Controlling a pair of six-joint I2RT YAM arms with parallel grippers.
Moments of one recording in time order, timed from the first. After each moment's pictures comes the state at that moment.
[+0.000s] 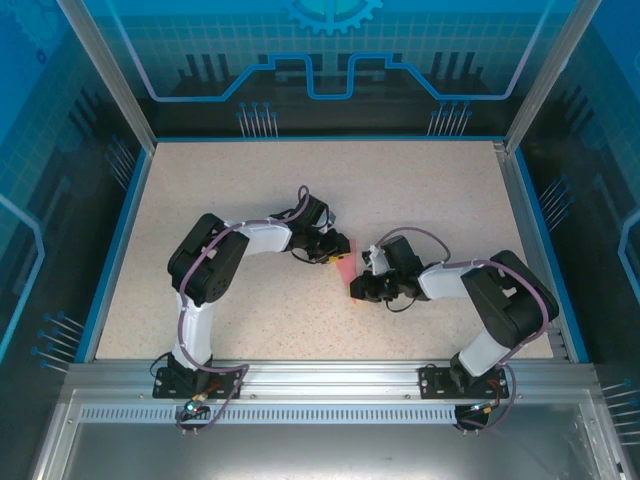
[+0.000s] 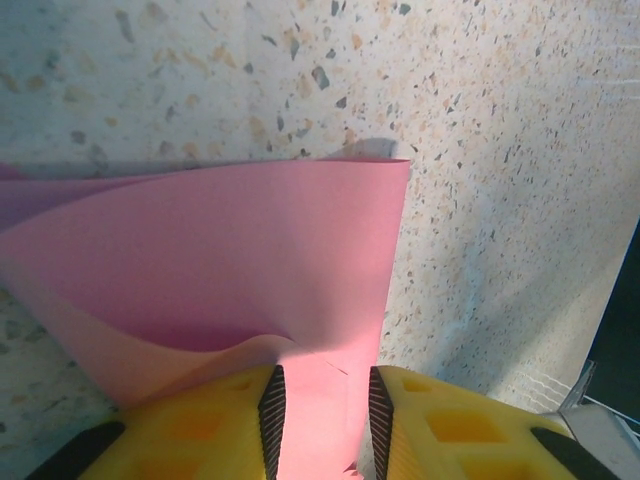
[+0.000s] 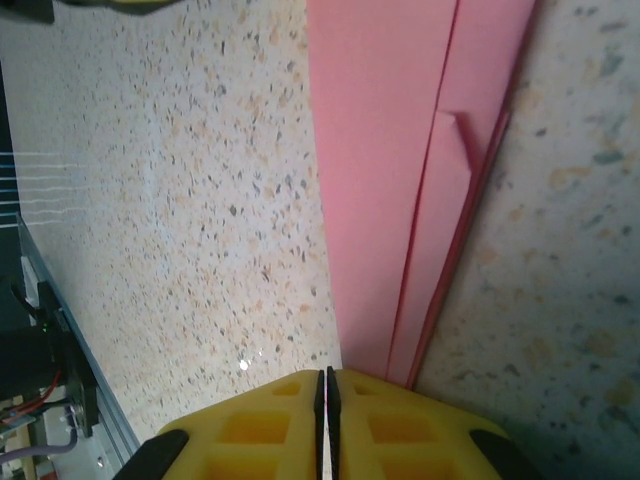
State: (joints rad) left arm -0.54 2.05 1.22 -0.16 0.52 -0.87; right arm 0.52 1.62 0.54 0.09 -0.62 0.61
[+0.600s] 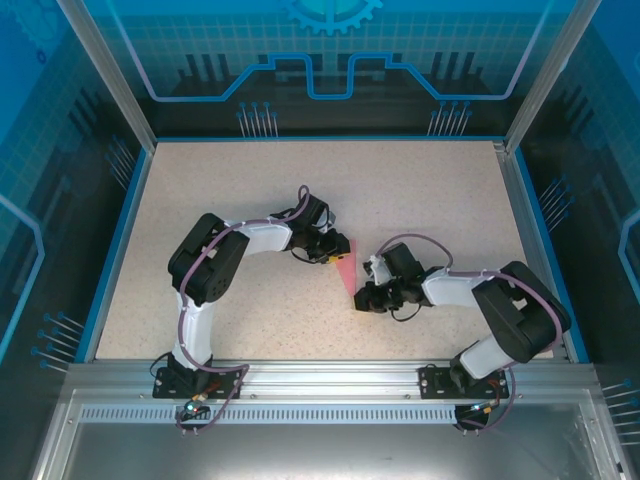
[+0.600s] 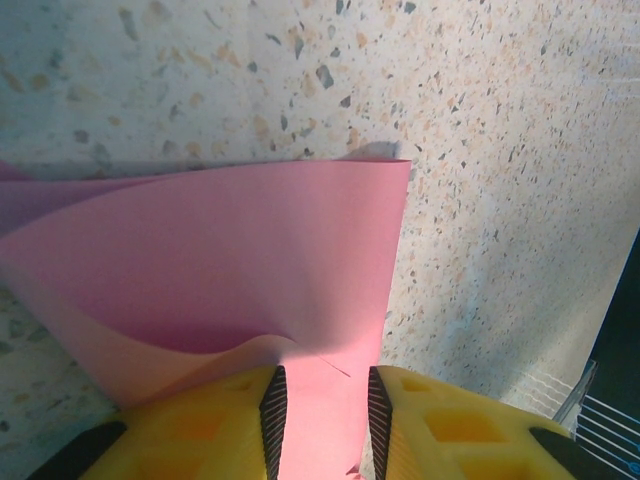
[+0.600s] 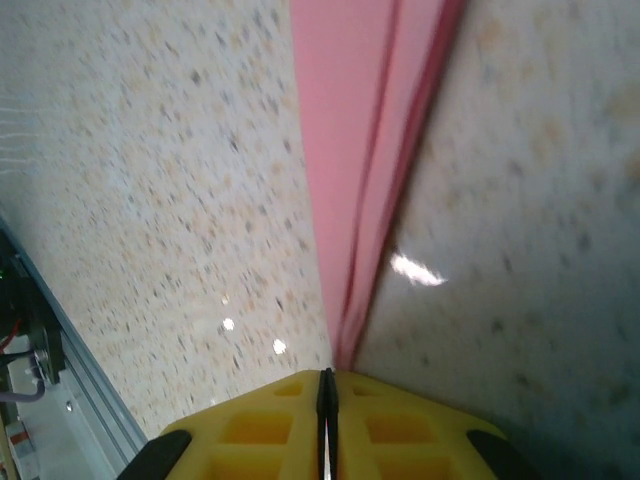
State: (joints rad) left arm -0.54 2.05 1.23 -0.17 0.52 -0.87; right arm 0.55 1.51 0.51 -0.10 -0.59 0.56
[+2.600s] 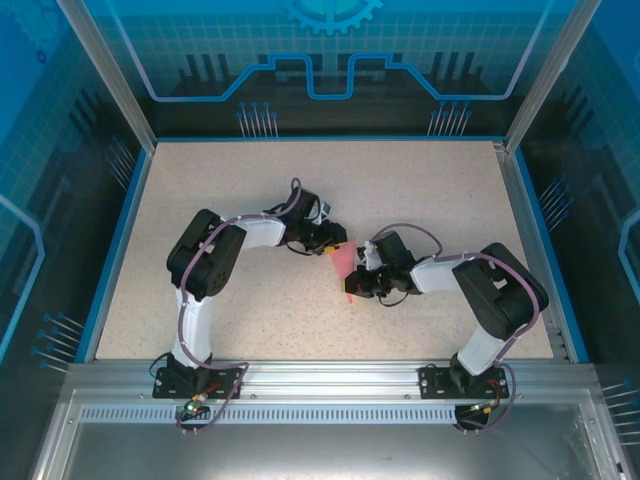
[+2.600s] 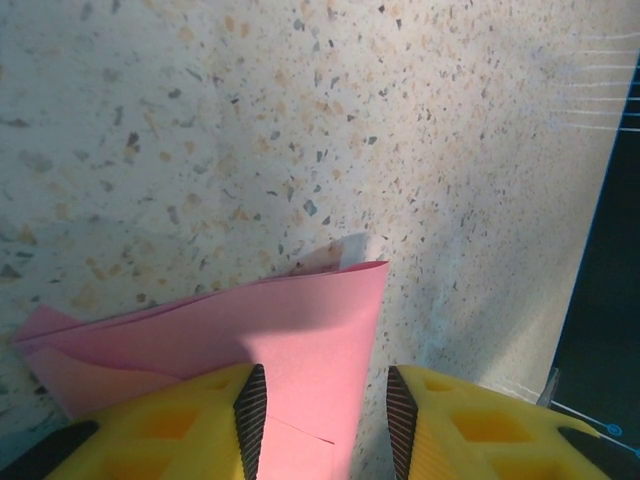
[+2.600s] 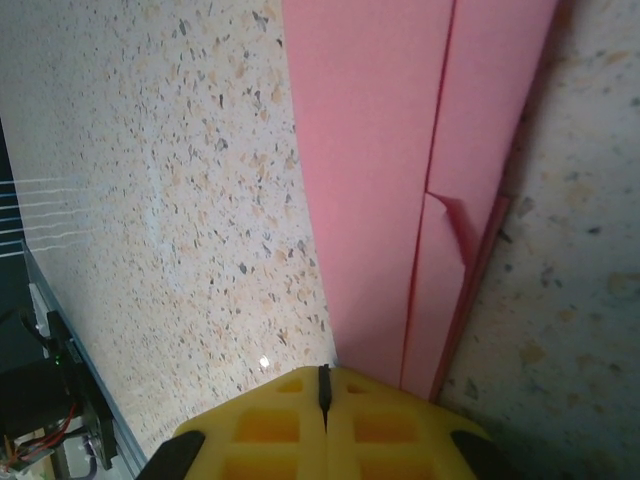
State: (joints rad) left arm -0.47 2.08 1.23 -0.06 0.59 -0.84; right arm 0.54 1.69 0.62 0.08 -0.60 0.69
